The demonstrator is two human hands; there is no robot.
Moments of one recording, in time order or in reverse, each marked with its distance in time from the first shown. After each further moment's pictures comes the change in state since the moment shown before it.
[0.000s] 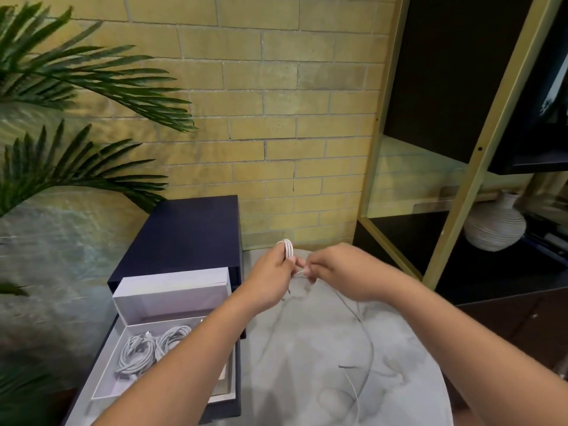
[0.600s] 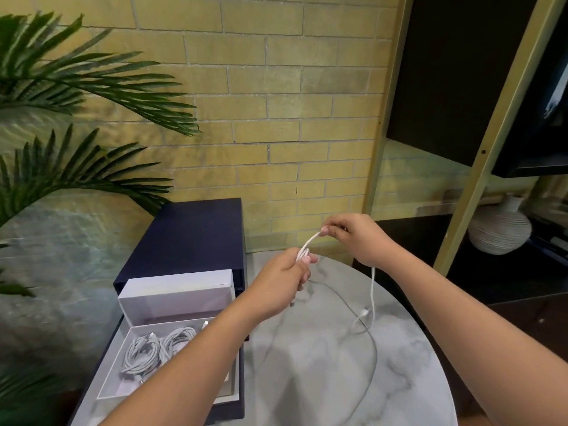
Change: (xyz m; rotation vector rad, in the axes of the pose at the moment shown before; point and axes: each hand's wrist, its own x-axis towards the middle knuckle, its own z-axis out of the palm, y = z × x) left_hand -0.010 0.003 0.003 -0.121 -0.061 0.036; right_hand 0.041 0.051 -0.011 0.228 0.326 0.078
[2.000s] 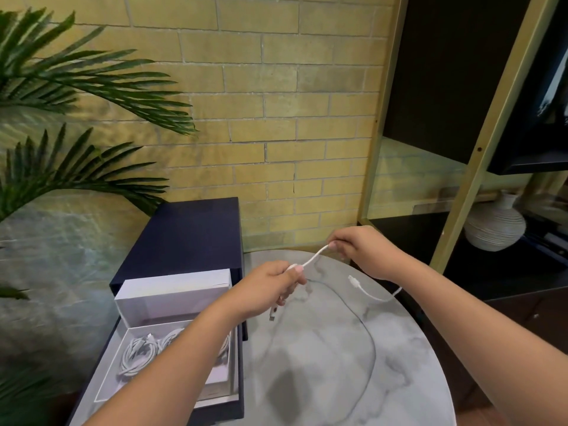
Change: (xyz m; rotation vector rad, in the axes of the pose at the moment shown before) left_hand -0.004 -0.013 -0.021 0.005 -0.164 -0.061; right_hand -0.021 0.015 0.000 -0.088 -0.071 -0.083
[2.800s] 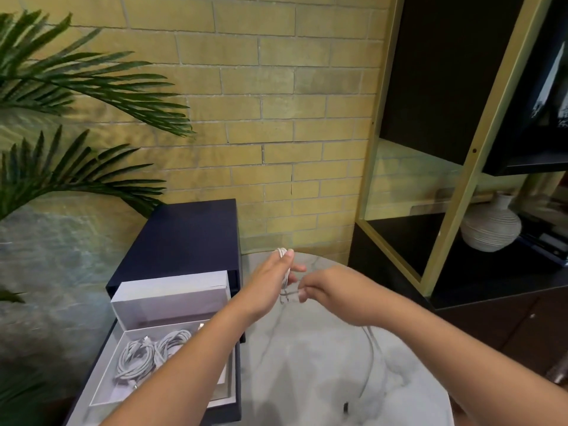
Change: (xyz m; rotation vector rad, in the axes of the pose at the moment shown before) left_hand 0.011 -0.003 0.014 -0.122 0.190 -0.038; right_hand -0.035 -0.055 0.029 -0.142 -0.282 -0.059
